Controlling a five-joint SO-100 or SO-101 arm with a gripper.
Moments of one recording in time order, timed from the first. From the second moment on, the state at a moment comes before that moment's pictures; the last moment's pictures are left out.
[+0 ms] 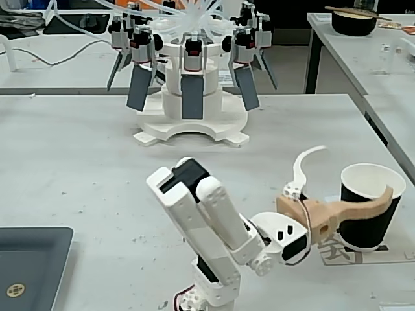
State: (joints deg) arm 55.1 118.7 177.8 -77.3 -86.2
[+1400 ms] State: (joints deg) arm -0.6 121.2 168.6 -63.4 -88.8
